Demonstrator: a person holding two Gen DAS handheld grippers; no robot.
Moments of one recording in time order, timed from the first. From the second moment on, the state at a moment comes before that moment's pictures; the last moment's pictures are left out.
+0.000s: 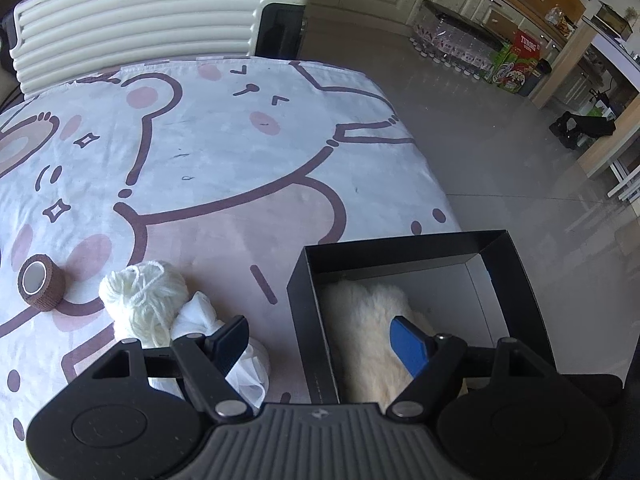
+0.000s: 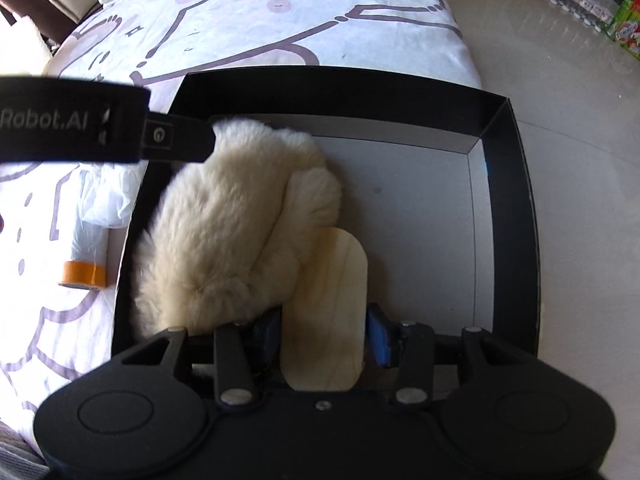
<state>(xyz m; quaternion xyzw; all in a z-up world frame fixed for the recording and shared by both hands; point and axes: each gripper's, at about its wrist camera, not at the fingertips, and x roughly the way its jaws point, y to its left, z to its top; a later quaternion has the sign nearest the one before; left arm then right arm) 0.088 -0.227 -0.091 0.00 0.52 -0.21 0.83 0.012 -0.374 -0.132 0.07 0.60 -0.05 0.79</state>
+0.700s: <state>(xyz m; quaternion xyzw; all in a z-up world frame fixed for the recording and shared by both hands) 0.064 -0.226 -0.073 0.04 0.51 -0.19 0.84 -0.024 -0.409 -0.074 0.13 0.49 -0.16 0.85</state>
